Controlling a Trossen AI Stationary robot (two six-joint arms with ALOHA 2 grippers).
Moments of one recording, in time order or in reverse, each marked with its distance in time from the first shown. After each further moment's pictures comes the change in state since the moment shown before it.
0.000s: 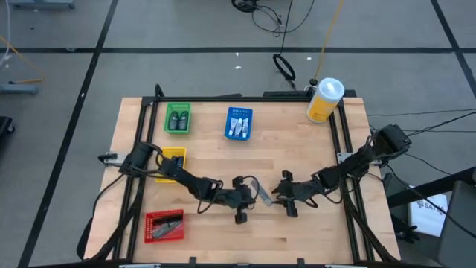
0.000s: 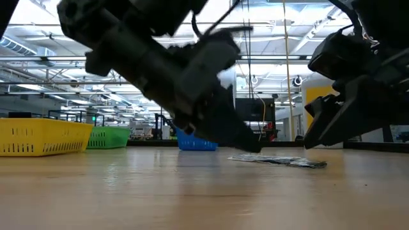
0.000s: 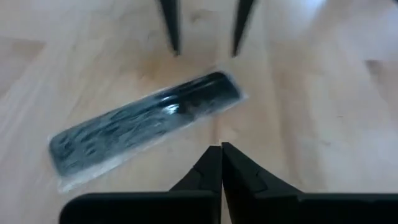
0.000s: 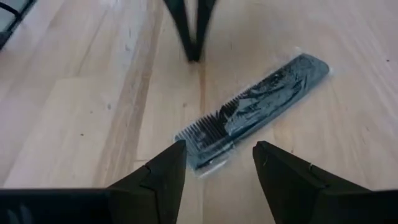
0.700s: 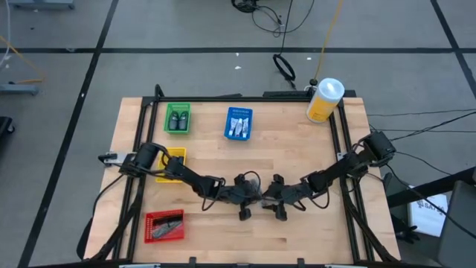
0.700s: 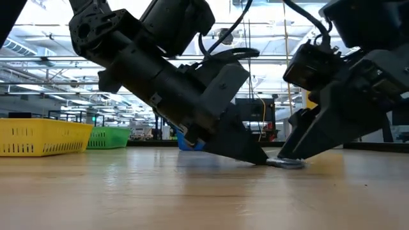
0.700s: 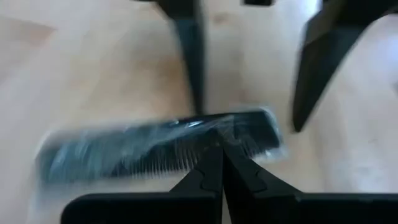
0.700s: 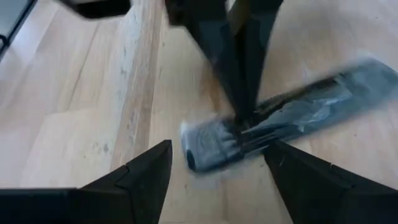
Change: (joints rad) left arm 0.044 0.080 0.008 0.059 0.022 -0.073; right arm -0.028 0.229 0.135 0.052 -0.068 0.096
